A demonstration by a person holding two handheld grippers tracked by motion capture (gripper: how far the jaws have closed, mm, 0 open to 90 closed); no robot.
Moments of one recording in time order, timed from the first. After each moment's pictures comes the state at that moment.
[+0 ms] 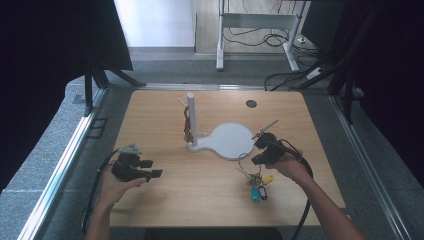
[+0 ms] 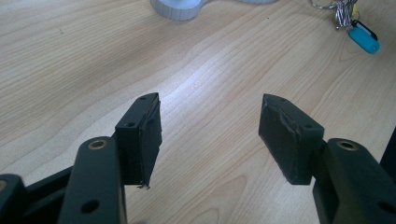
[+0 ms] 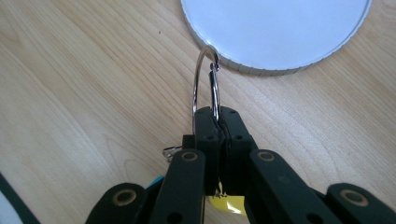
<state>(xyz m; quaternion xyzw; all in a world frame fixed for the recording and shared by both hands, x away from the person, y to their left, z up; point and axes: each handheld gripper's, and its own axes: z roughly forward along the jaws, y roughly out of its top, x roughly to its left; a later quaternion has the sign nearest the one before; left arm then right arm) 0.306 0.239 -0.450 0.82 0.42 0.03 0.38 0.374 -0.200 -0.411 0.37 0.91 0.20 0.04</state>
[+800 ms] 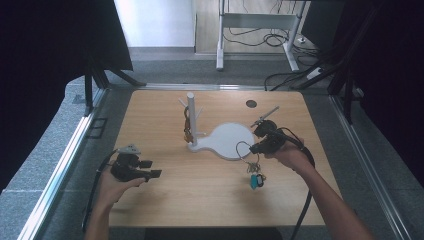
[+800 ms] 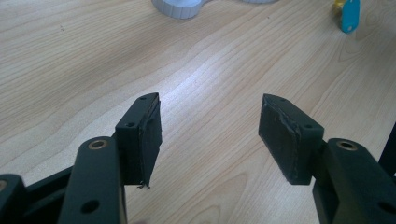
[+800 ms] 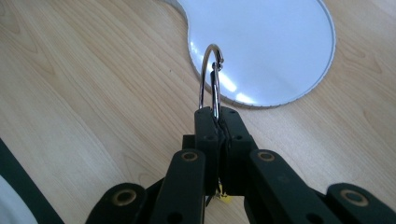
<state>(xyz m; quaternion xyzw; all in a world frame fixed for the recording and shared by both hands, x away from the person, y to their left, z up) 0.307 0.242 -0.452 0.82 0.42 0.03 0.38 0.380 -0.188 -0.364 0.35 0.91 0.22 0.06</state>
